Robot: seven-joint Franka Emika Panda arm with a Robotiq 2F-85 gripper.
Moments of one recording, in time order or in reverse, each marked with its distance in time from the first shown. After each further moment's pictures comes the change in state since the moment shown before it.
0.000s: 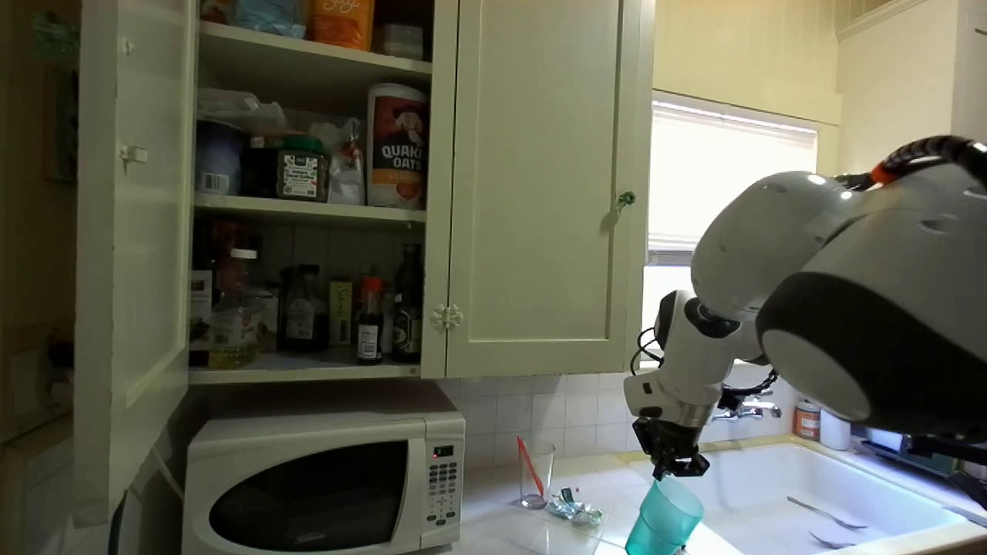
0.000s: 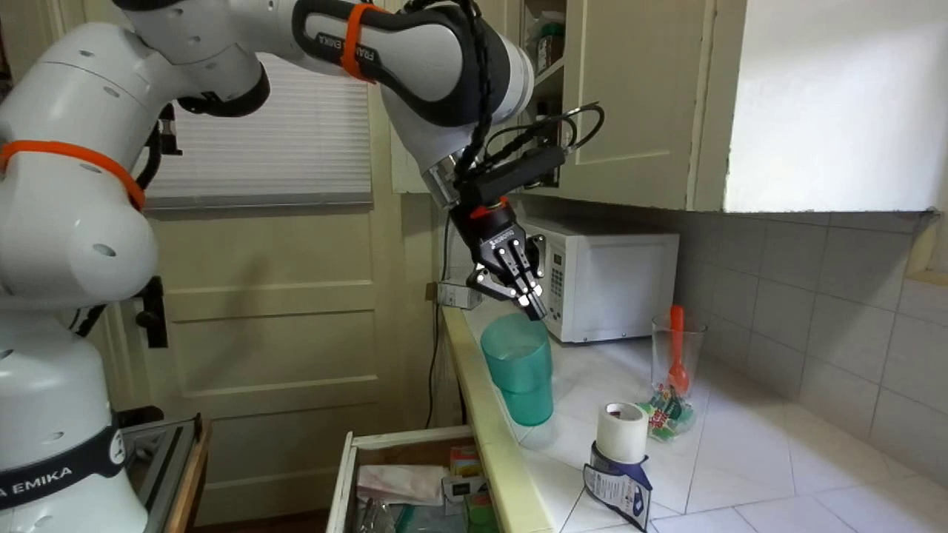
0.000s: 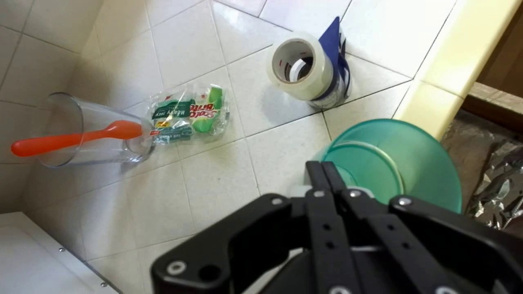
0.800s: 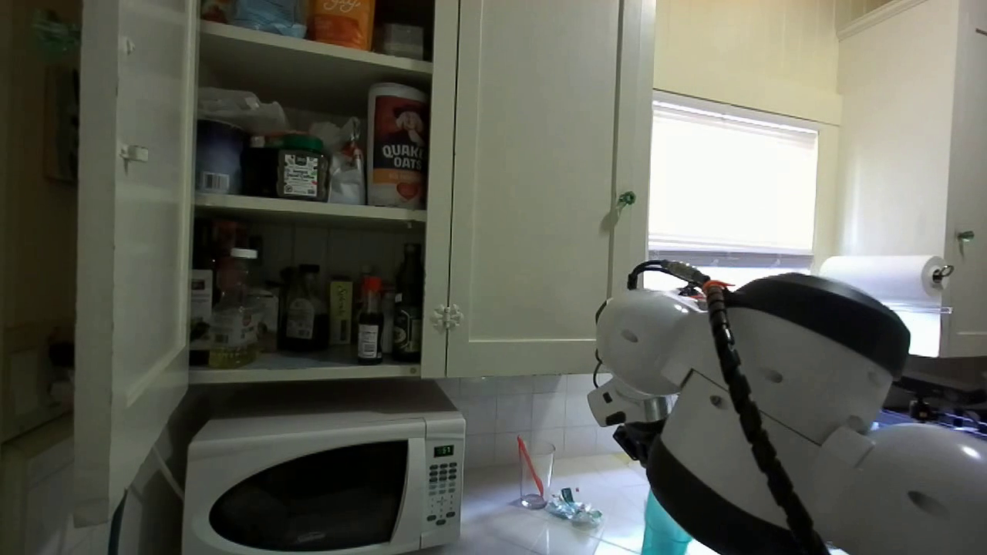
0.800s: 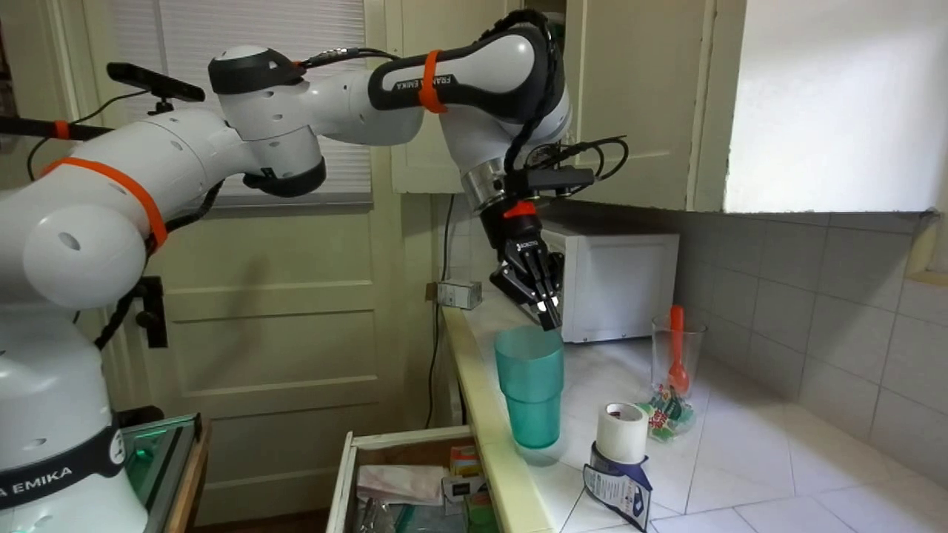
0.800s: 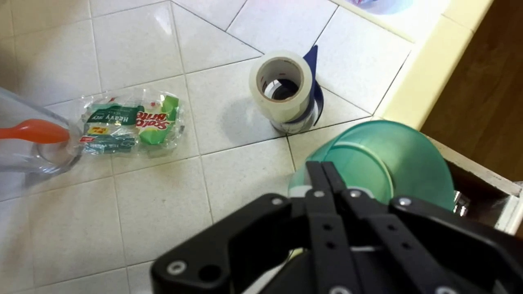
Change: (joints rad) arm -0.216 -0.414 0.036 0.316 0.050 0.339 -0.002
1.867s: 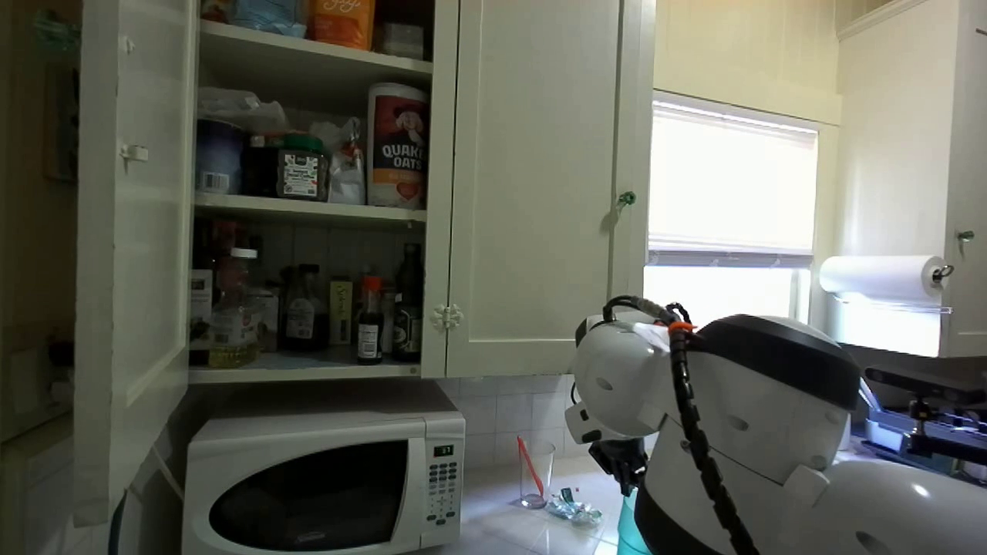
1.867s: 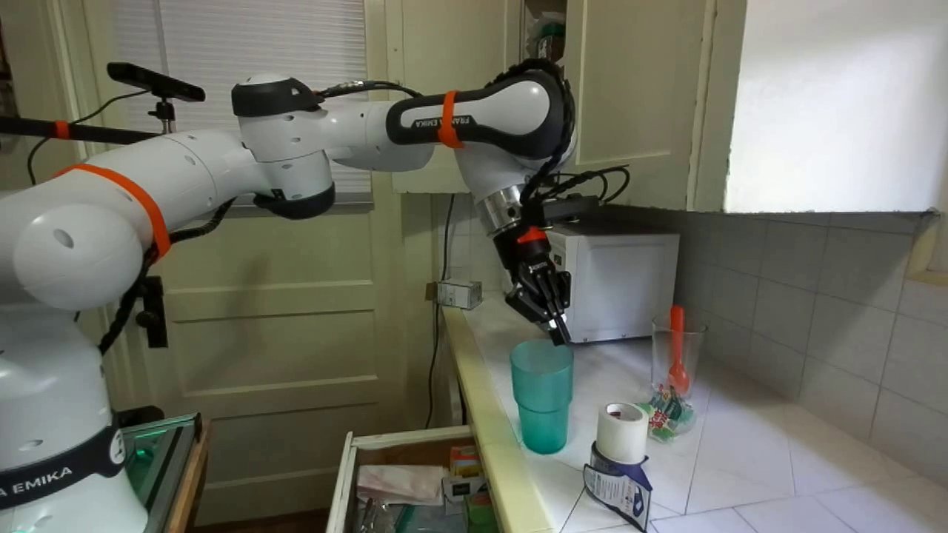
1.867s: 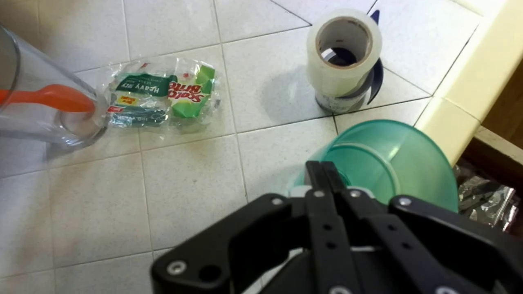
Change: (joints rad) arm -0.042 -0.109 0.032 0.080 0.144 0.020 -0.012
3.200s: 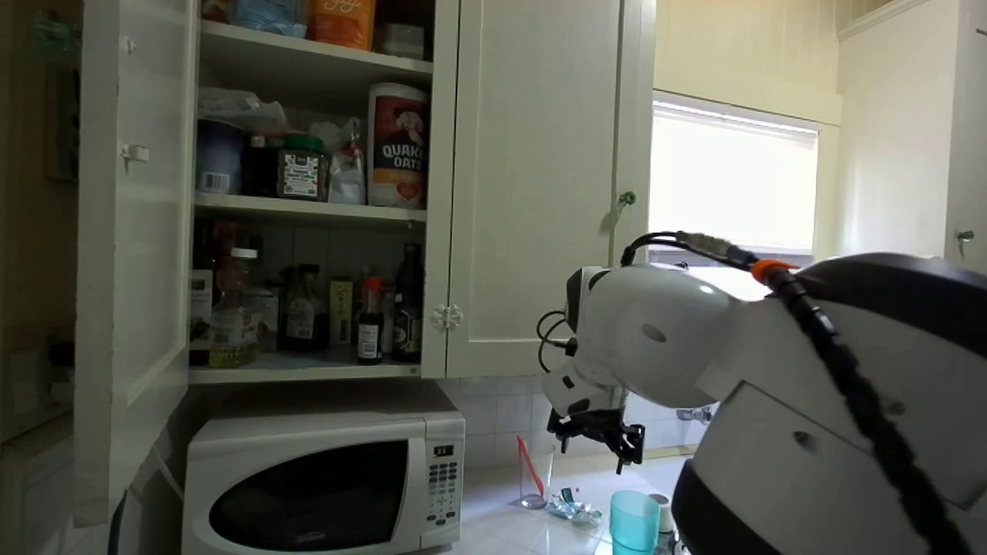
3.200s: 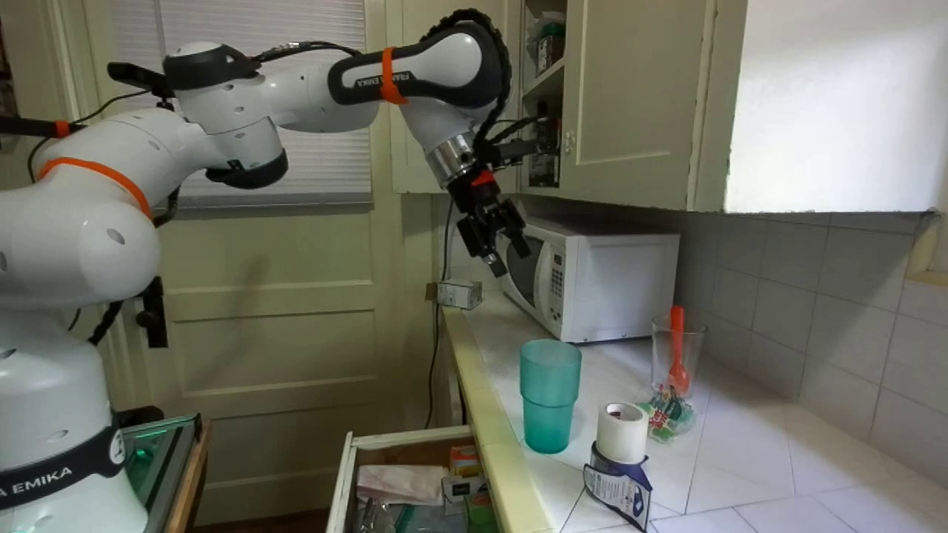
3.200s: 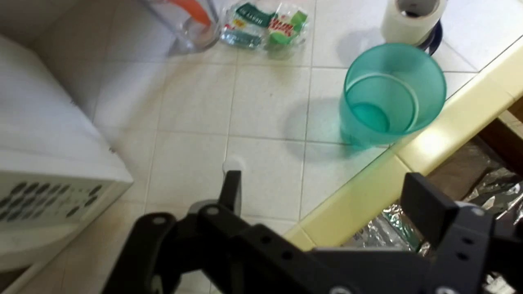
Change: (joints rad) arm 0.332 0.121 -0.174 -0.158 0.010 0.001 -0.189
